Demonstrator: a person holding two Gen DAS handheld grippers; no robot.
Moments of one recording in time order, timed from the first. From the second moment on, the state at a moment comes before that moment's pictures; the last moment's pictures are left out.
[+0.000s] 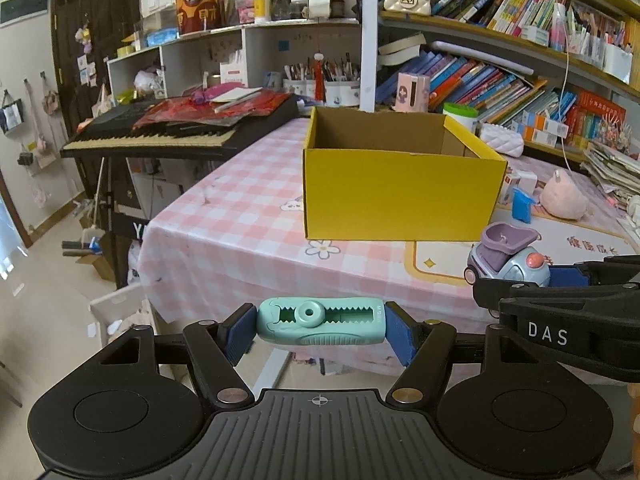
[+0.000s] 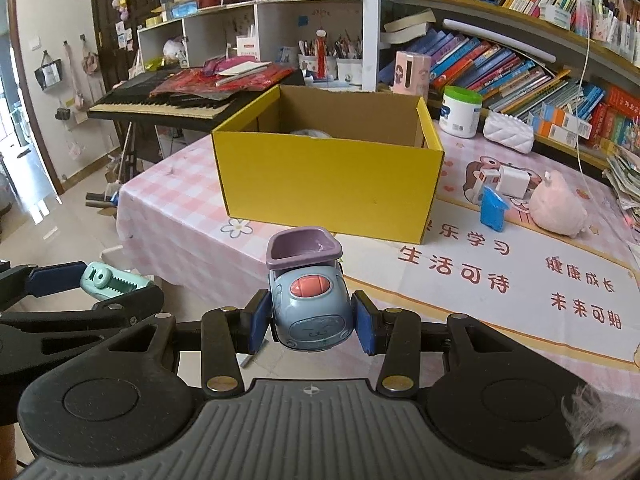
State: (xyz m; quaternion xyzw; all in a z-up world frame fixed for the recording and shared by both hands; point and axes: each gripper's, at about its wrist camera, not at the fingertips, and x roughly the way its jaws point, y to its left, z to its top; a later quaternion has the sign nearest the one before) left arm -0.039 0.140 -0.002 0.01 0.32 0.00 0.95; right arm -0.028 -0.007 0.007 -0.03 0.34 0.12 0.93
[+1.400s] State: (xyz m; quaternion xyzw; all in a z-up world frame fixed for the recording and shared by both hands) left arm 0.131 0.087 0.043 0.05 0.23 0.02 0.97; right arm 0.161 -0.056 0.055 -0.03 0.26 0.13 0.96
